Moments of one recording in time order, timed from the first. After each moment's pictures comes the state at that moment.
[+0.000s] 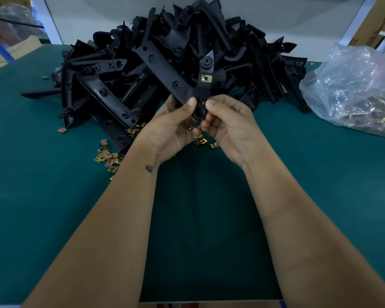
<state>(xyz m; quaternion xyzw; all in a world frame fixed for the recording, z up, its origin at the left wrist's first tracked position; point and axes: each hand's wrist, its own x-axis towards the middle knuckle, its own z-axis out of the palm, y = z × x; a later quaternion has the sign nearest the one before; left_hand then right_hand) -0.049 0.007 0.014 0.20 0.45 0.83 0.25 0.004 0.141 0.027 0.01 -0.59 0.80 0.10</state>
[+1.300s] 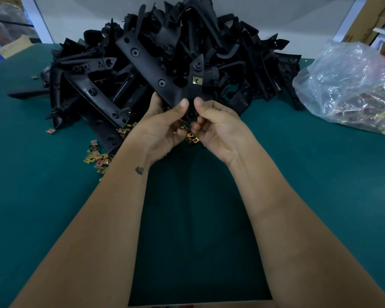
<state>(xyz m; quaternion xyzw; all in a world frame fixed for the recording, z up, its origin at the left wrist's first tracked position) -0.047 0.009 0.014 0.15 0.47 0.84 0.23 -0.007 0.140 0.021 -0.07 -0.51 0.85 0.05</state>
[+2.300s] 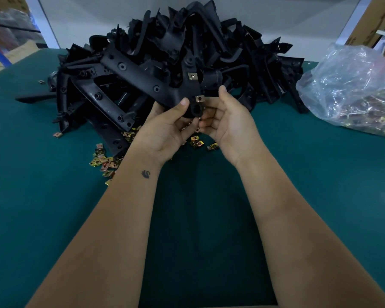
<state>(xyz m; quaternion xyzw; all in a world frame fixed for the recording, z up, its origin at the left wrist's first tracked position) -0.050 0.016 0.012 0.11 0.40 0.89 0.20 -0.010 0.147 0.025 -0.08 -0.58 0.81 0.10</state>
